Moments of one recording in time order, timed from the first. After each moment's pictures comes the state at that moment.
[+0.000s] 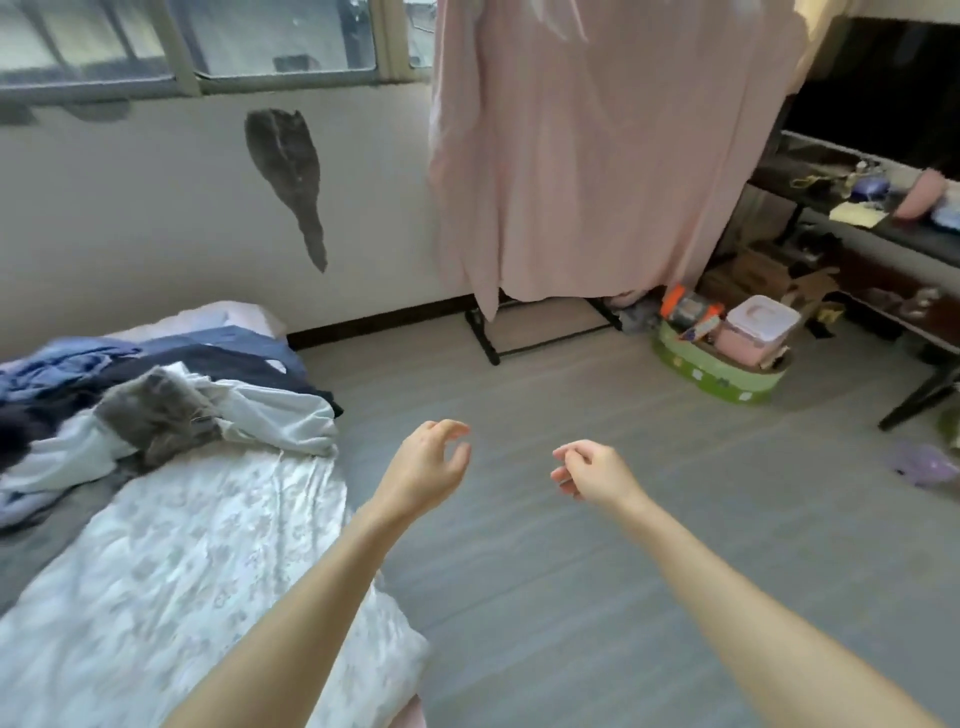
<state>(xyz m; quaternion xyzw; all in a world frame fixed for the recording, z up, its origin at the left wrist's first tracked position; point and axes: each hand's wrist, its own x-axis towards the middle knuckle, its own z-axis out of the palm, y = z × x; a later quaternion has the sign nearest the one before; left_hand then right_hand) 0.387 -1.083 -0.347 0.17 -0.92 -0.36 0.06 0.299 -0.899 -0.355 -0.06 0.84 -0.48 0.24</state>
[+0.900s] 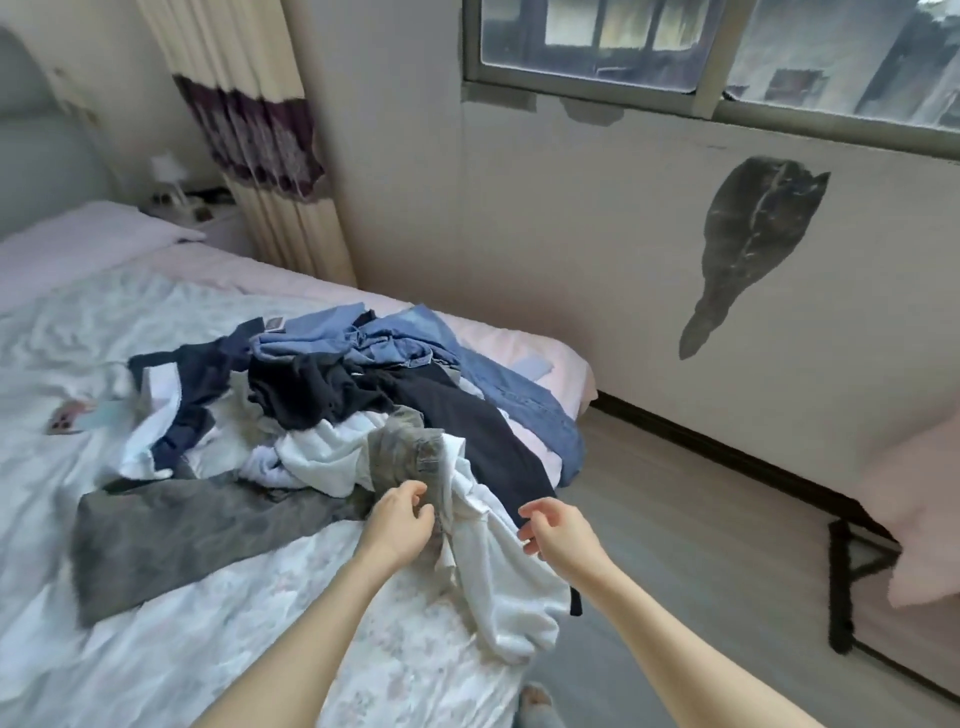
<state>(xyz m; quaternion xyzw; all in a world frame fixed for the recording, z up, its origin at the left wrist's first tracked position) 0.334 -1.585 -0.462 0.65 -0.65 -0.36 0.13 0.140 -1.521 -0.433 -0.47 0.73 -0.25 0.44</state>
